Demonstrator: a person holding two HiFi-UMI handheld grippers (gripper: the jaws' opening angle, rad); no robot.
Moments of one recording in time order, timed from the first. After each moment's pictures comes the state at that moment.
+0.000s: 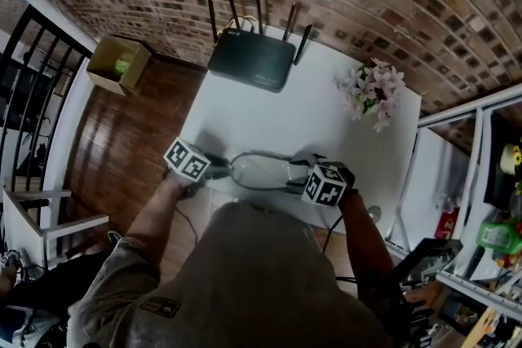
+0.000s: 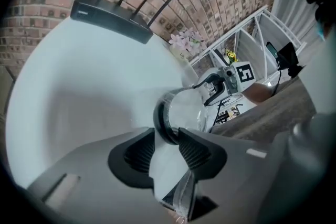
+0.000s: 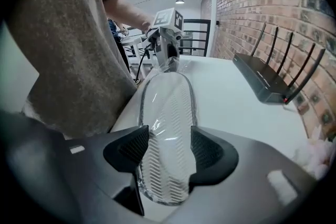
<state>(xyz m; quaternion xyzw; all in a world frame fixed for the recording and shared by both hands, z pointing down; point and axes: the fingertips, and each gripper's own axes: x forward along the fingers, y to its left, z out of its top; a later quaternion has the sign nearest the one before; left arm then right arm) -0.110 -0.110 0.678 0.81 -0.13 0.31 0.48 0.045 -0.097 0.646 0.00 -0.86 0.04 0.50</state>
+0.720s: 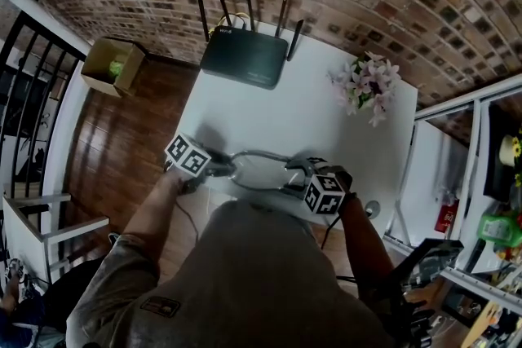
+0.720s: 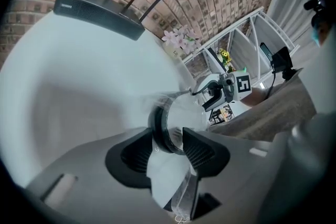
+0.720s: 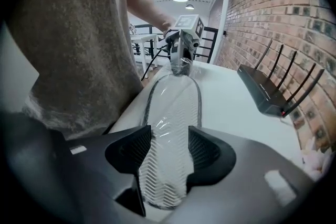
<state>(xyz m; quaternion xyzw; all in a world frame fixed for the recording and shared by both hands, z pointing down) -0.089 -0.114 0.676 0.82 -0.08 0.31 0.48 0.047 -0.076 0.643 -0.01 -0.87 -0.01 0.49</state>
